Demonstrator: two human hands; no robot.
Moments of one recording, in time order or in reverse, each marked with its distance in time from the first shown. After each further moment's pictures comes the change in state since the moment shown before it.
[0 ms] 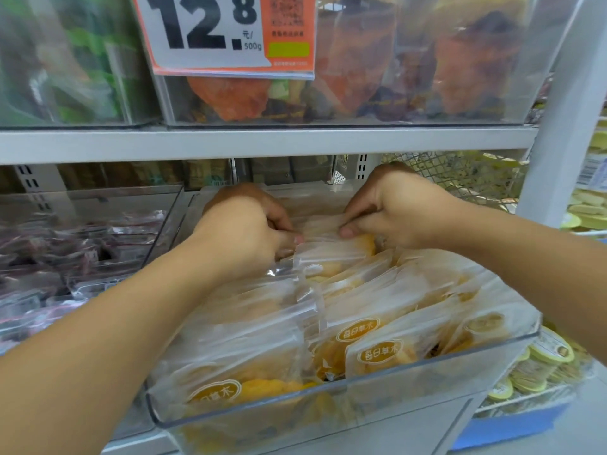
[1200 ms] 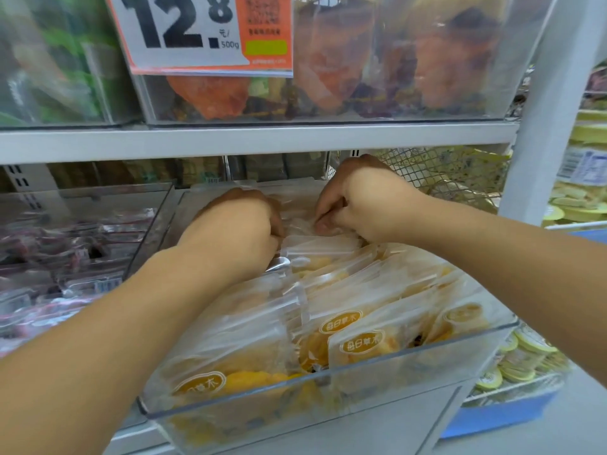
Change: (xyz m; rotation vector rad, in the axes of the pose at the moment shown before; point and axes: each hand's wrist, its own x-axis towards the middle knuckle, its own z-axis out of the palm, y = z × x) left_hand -0.004 0.009 0.005 0.337 -0.027 0.054; right_hand 0.011 -0.015 0.003 -0.038 0.022 0.052
